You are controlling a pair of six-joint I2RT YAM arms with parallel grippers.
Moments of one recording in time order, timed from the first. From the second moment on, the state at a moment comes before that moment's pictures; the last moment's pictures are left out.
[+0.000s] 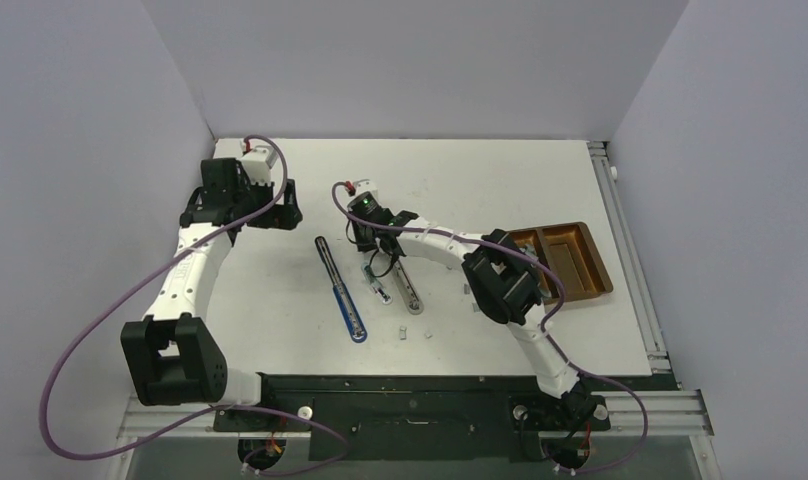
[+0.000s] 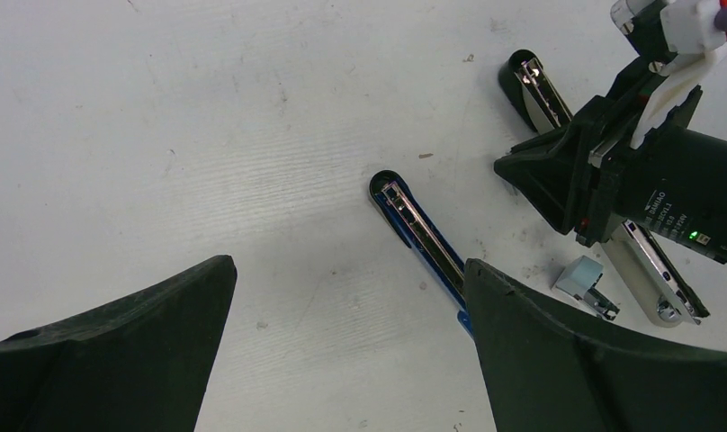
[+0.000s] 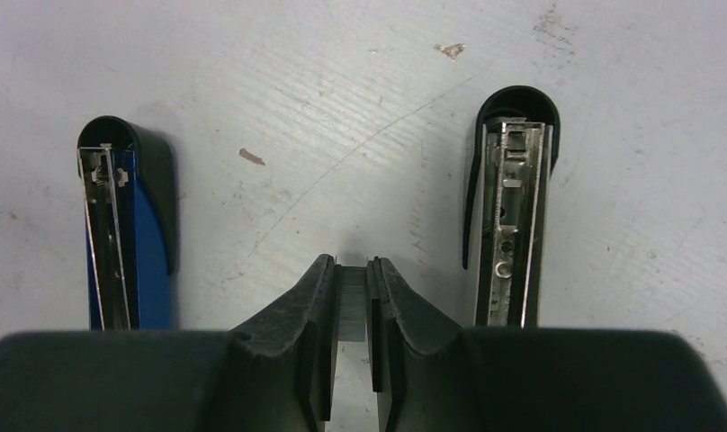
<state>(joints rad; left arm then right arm) 0.05 1.41 1.18 -0.51 0.31 0.07 0.84 2.31 1.80 -0.29 0.16 0.37</state>
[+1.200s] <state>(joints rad) 0.06 1.35 1.15 -0.47 0.31 0.06 0.79 1.88 1.47 -0.29 0.33 0.43</state>
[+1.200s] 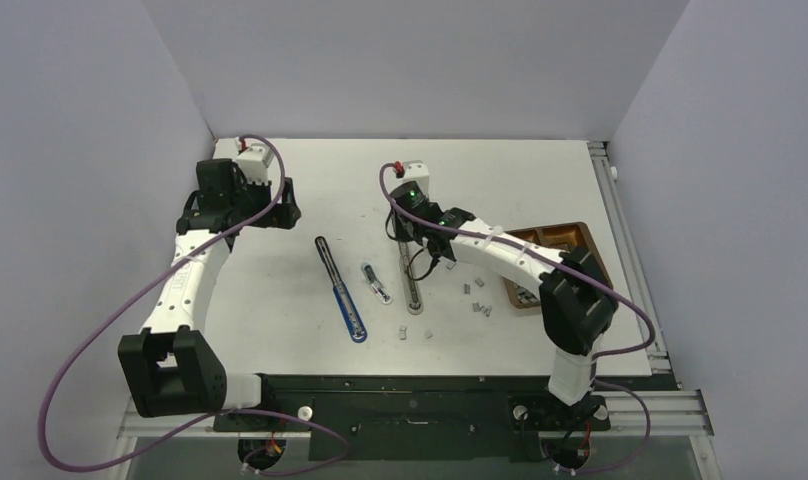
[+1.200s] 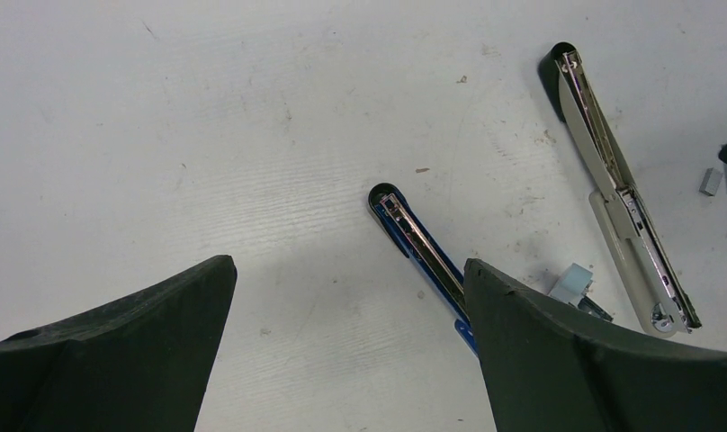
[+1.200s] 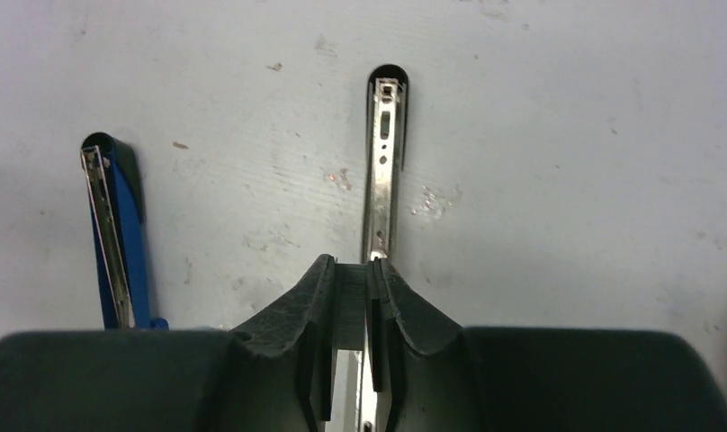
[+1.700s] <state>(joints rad) 0.06 1.30 1.13 -0.47 0.32 0.05 0.81 1.74 1.10 -0.46 0.39 0.49</state>
